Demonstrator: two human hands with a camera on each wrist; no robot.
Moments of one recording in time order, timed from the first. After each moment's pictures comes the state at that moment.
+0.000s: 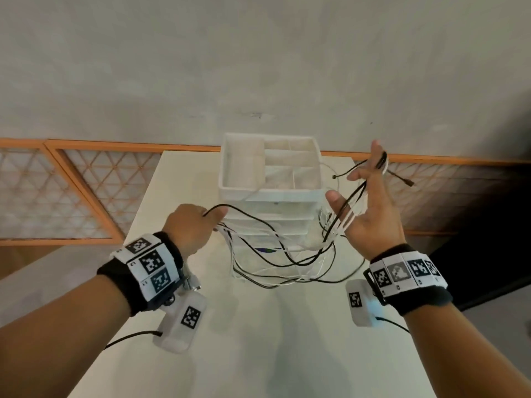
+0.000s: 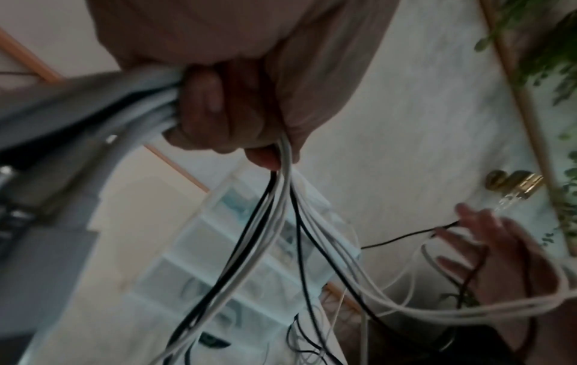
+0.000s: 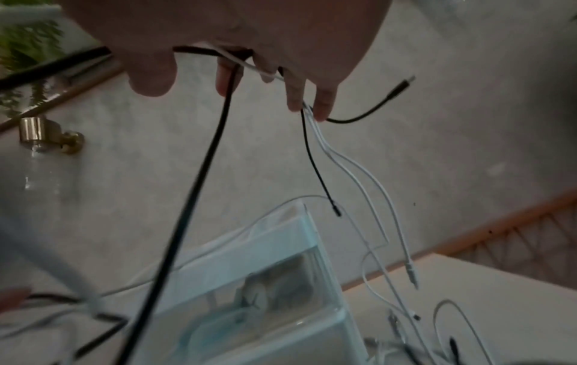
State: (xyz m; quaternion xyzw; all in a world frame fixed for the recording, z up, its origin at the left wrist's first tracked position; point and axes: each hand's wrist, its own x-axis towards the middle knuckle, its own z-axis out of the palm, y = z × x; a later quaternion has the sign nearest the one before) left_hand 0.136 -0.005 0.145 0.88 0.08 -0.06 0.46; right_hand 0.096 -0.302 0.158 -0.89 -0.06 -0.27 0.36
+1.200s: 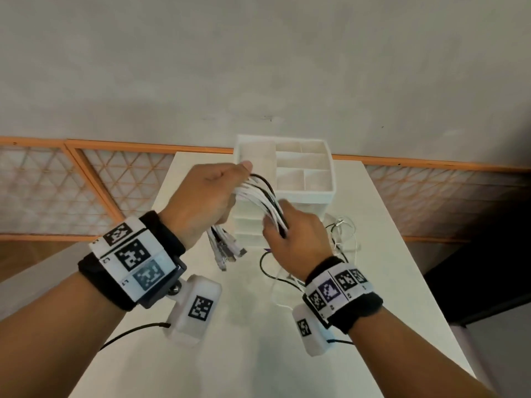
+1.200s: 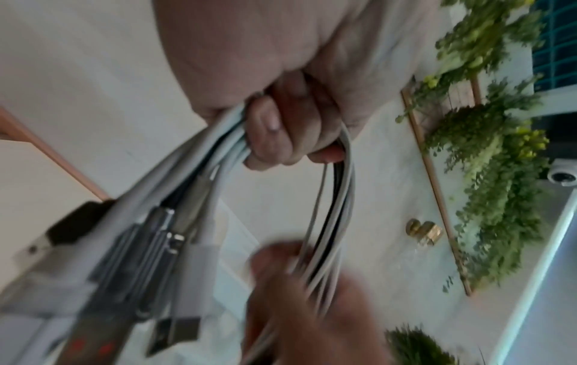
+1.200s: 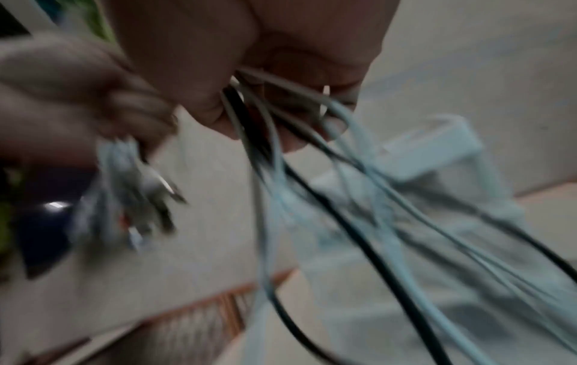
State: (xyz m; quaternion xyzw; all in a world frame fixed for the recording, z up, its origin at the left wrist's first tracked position) left_hand 0.107 -0.017 0.220 0.74 -0.06 -0.03 0.66; right_hand 0.085 -0.186 0.149 -0.93 -0.10 -0.14 0.32
